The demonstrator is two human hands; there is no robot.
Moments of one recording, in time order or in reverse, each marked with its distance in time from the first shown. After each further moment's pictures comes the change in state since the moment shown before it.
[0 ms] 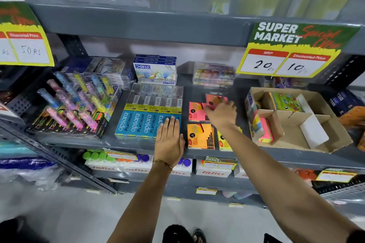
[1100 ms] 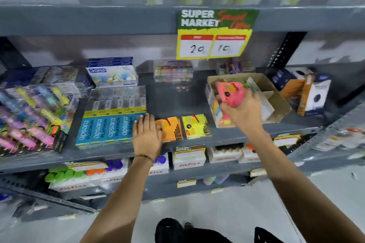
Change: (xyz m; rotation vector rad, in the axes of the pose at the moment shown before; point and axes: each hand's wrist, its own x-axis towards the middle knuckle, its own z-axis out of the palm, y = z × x) left_hand 0.012 0.033 0.002 -0.002 0.021 0.022; right_hand -0.075 0.118 -0.111 0.276 0.356 0.053
